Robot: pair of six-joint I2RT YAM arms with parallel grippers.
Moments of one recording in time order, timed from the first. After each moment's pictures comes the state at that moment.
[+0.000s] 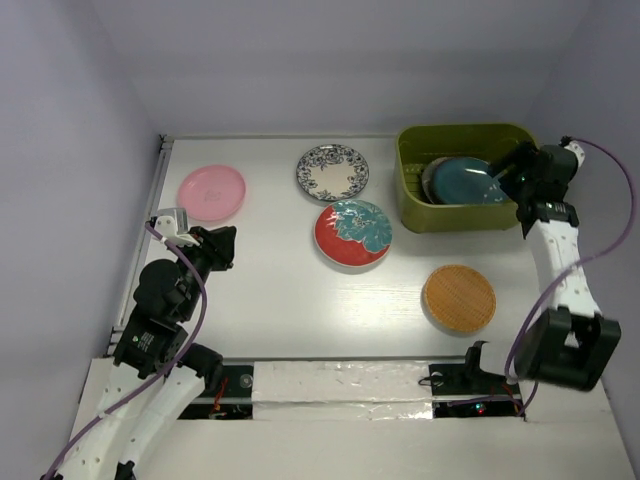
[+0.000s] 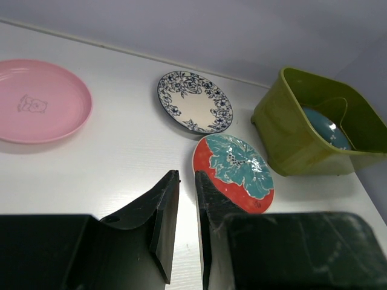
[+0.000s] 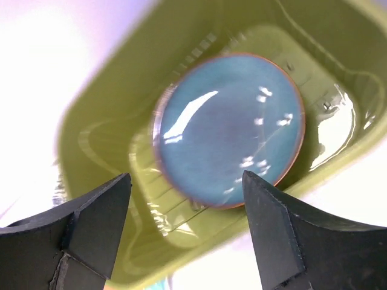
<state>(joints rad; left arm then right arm) -0.44 0.42 0.70 -0.33 -0.20 -0.45 -0.24 1.33 1.14 -0.25 0.04 0.60</state>
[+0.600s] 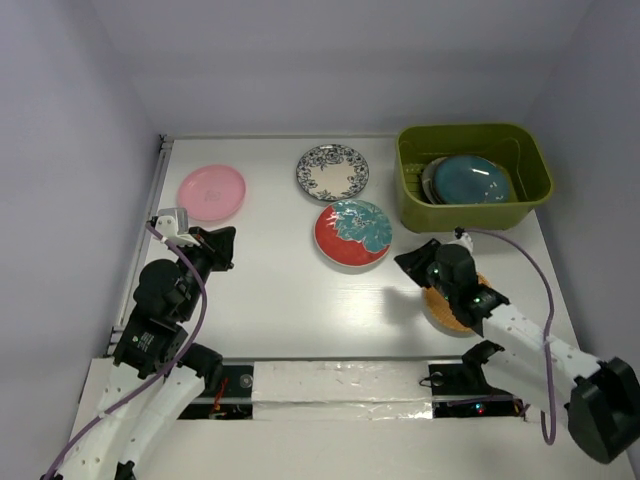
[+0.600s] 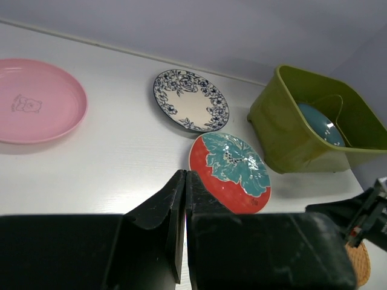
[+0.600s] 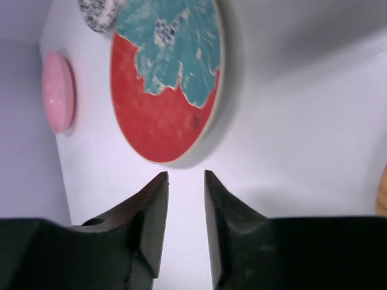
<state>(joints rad) -0.44 0.42 0.70 -0.33 -0.19 -0.45 0.49 0.85 0.38 0.02 0.15 1.06</state>
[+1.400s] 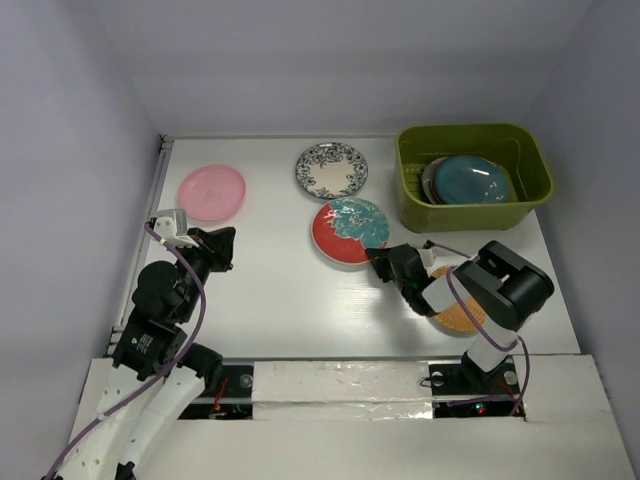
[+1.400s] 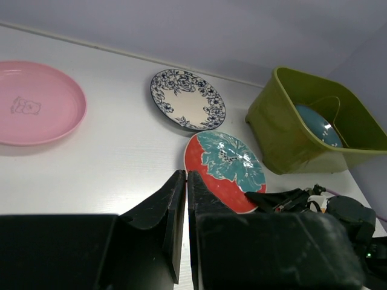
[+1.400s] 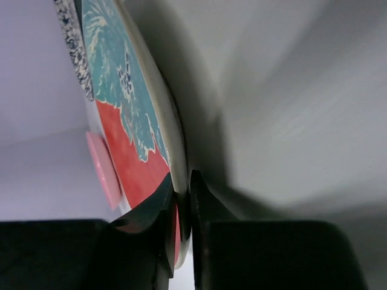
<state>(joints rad) -0.44 0.41 0.70 -0.33 -0.18 -0.45 0.64 1.72 0.42 0.77 0.38 1.57</state>
